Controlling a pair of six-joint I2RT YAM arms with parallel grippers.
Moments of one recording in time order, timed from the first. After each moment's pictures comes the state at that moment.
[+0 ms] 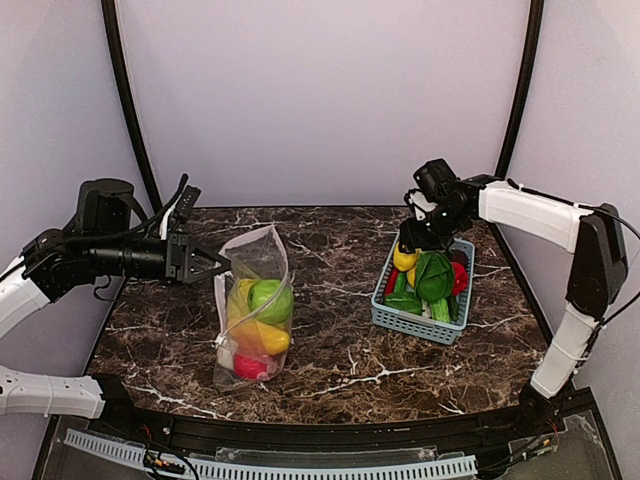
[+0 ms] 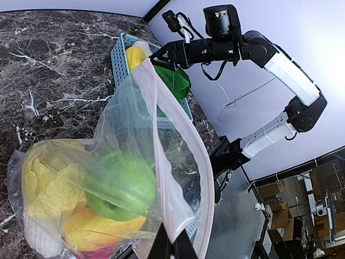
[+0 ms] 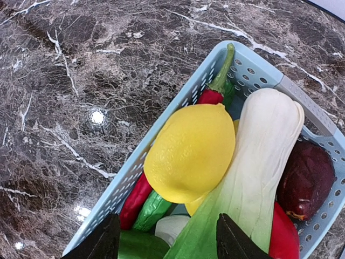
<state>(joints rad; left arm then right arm) -0.72 0.89 1.03 -0.61 0.43 -0.64 0.51 1.73 1.45 -0.76 0.04 0.26</state>
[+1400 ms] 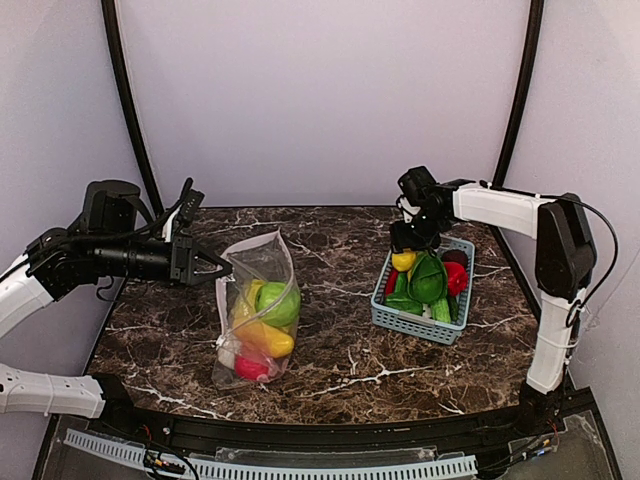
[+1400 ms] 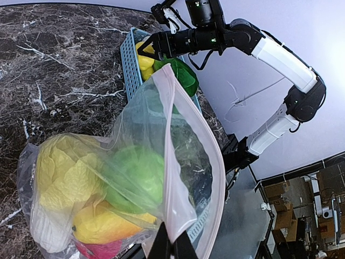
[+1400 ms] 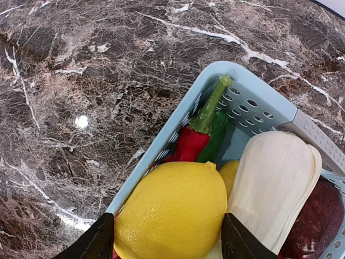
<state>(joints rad) -0.72 0.91 1.03 -0.63 0.40 -0.63 0.48 1.95 1.58 -0.71 0.11 0.27</state>
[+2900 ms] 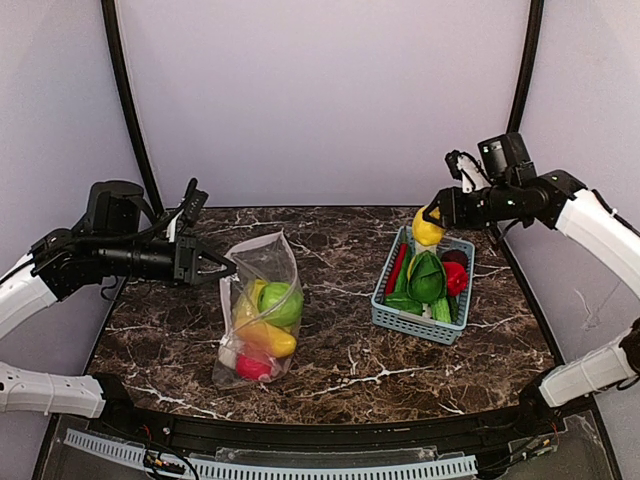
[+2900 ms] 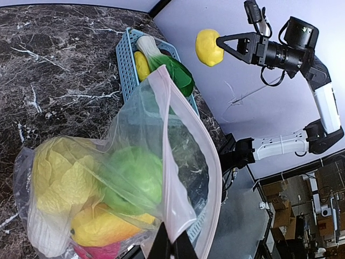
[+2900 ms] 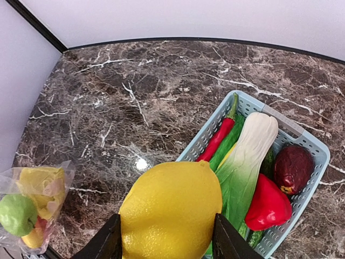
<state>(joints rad) -0.72 0.92 1.02 -0.60 0.42 -0.63 0.48 1.31 1.34 -0.74 -0.10 0.32</state>
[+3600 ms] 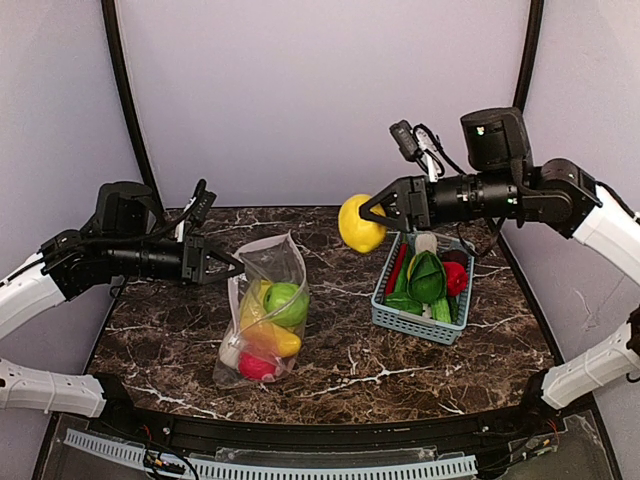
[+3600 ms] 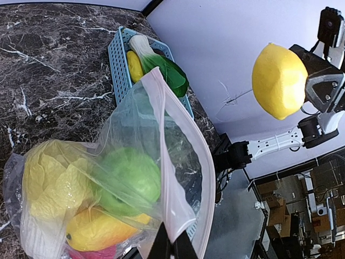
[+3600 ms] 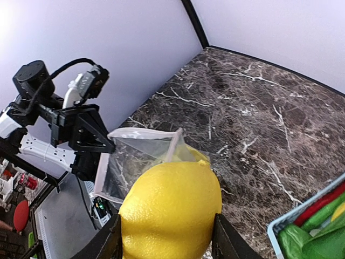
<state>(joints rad) -0.72 0.96 0.99 -0.52 0.45 -0.65 0.92 1.26 1.50 -0.69 -0.20 0.40</state>
